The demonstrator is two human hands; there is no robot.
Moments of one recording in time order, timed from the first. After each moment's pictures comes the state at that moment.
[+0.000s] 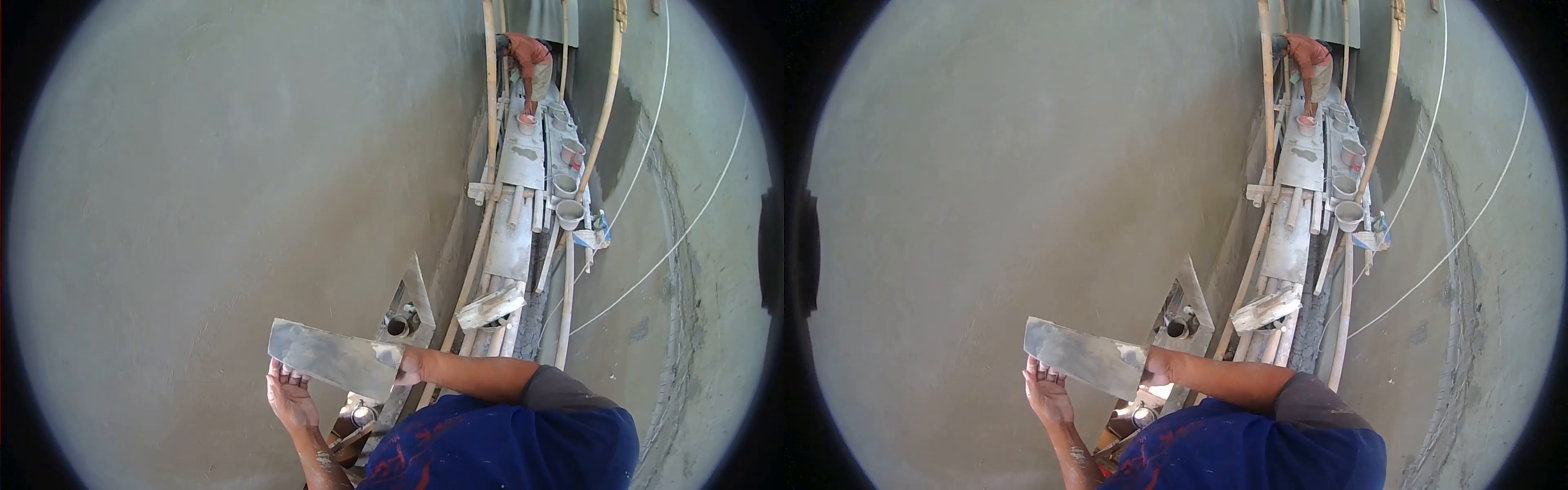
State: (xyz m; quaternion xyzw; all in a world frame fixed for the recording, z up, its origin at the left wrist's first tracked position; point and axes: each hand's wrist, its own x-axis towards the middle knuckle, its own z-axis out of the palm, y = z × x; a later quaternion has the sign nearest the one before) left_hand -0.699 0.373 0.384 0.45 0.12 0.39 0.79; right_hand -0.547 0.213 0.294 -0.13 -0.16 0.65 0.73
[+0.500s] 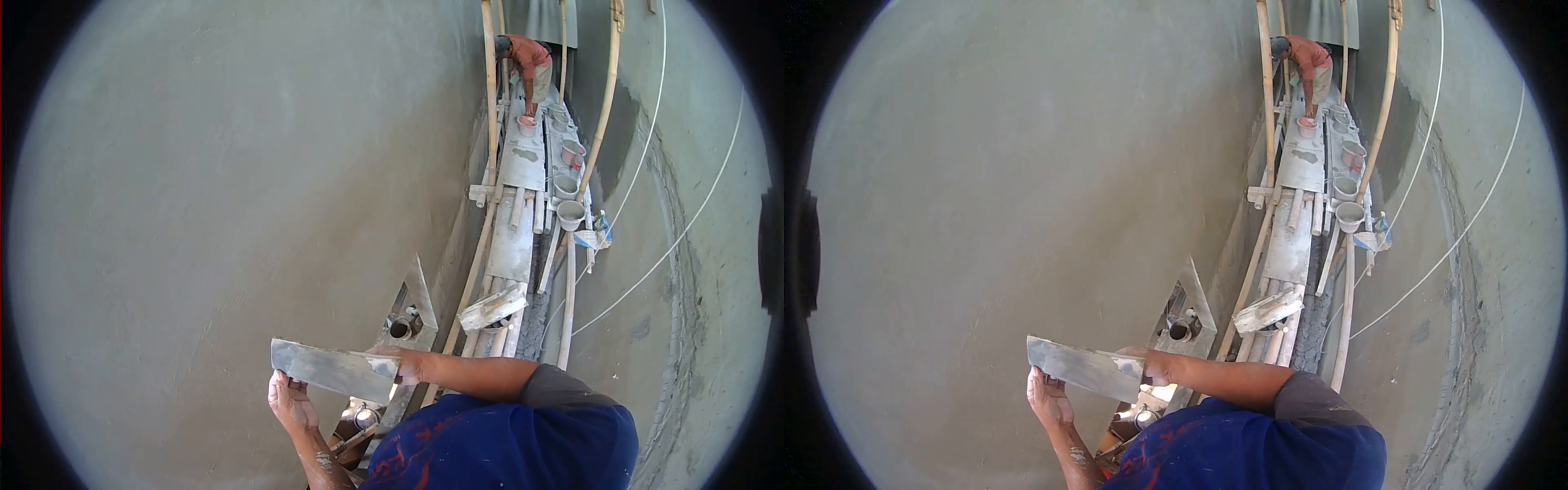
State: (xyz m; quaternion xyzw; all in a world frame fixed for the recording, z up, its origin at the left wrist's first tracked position) left_hand -0.699 0.386 0.378 0.49 0.18 0.41 0.75; right_hand -0.545 0.219 0.299 -0.25 -0.22 0.62 0.71
